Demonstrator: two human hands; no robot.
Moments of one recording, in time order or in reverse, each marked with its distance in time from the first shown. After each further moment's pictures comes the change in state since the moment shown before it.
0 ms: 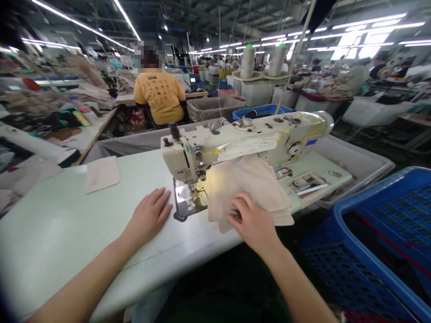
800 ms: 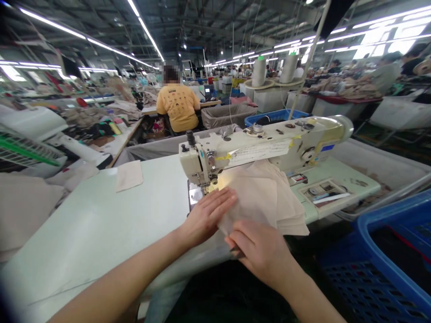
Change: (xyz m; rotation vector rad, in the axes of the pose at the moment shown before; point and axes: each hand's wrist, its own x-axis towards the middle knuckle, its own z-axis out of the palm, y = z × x) left_hand 0.037 0.115 -0.041 -0.276 0.166 0.659; right_hand -0.010 -0.025 -0.036 0.072 0.073 -0.428
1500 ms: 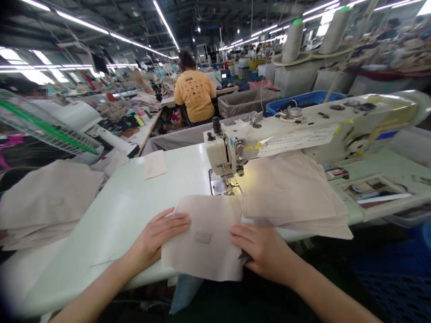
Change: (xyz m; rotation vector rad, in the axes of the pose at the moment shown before) left_hand -0.176 -0.021 -0.078 -0.166 -0.004 -0.208; right_hand -0.010 -0.011 0.063 0.418 -0.331 -0.111
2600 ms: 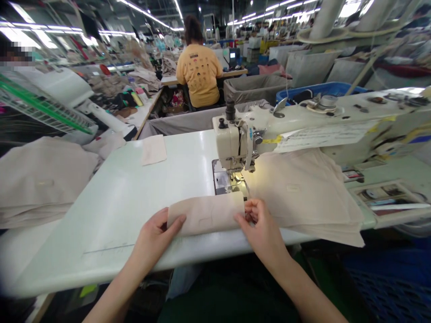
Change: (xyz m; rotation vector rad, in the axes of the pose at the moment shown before) left_hand 0.020 0.037 0.021 -0.212 0.163 -0.983; right_hand 0.037 -0.002 0.022 0.472 0.450 0.962
